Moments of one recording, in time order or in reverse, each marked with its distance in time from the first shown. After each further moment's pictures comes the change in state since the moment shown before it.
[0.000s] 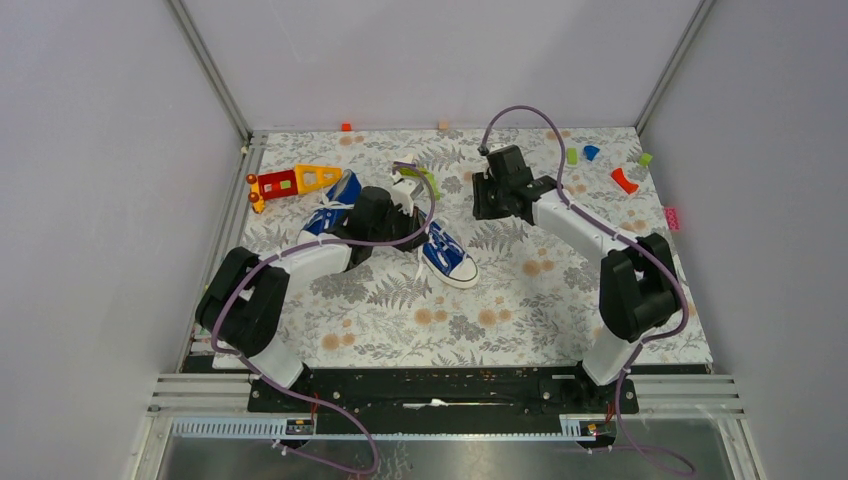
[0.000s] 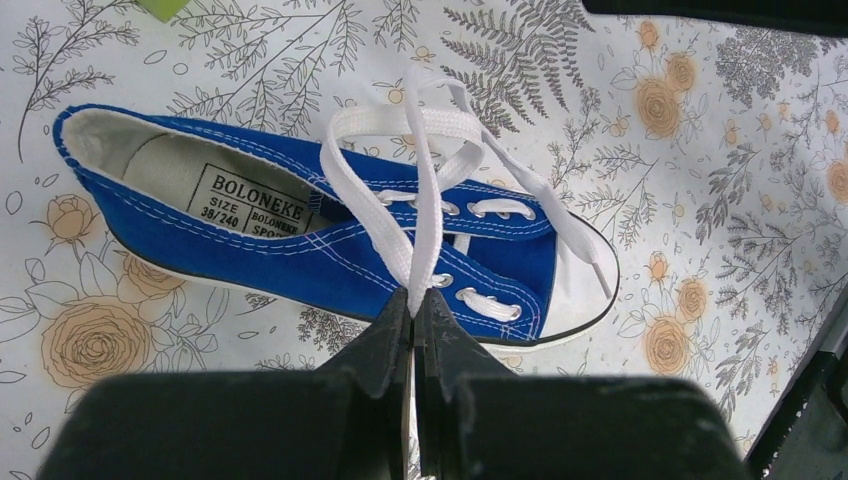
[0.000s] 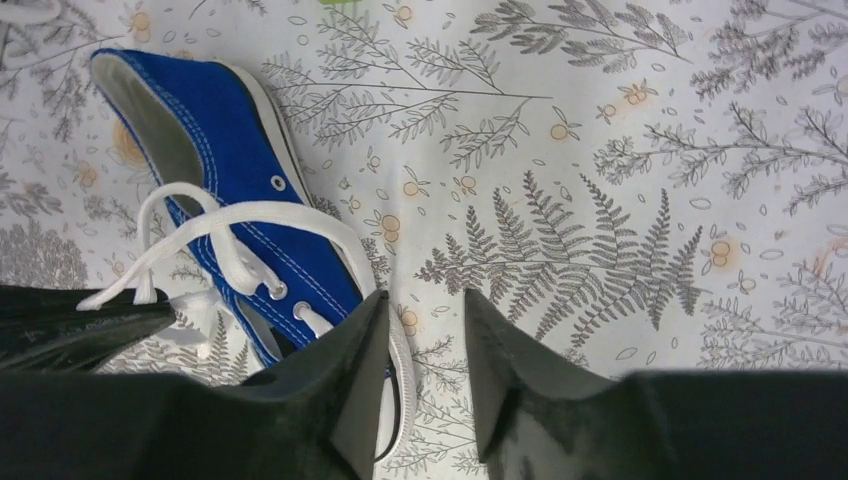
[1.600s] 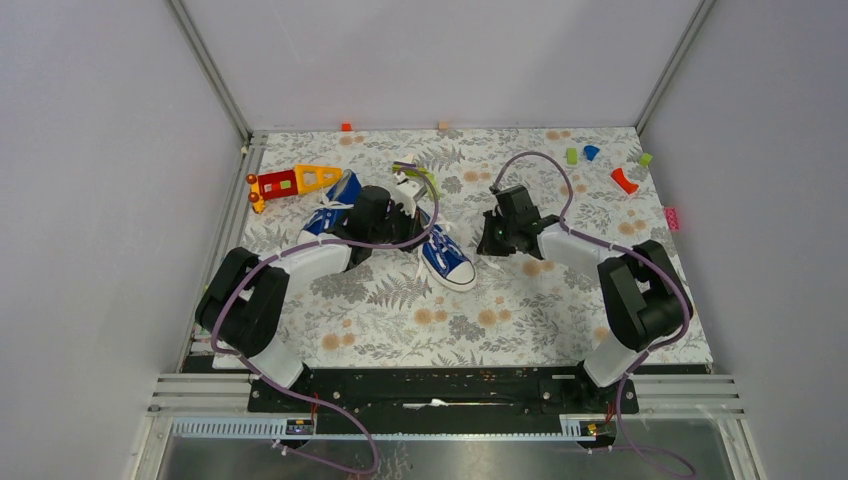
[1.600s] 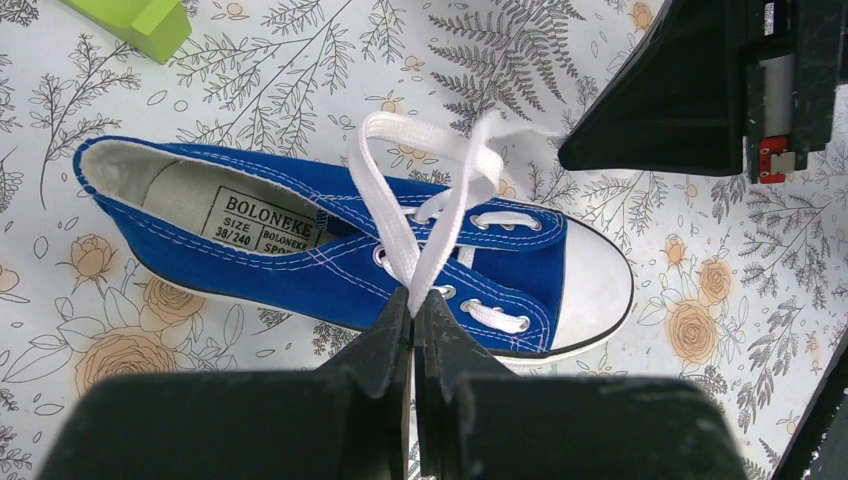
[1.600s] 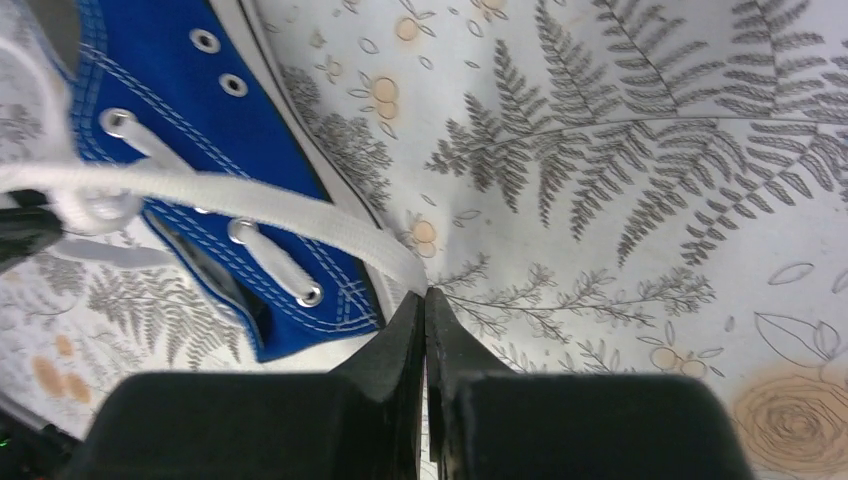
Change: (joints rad) left arm 0.000 -0.002 -0.001 0.017 0.028 0.100; right arm -0.012 -0.072 -0.372 0.270 -0.175 0.198
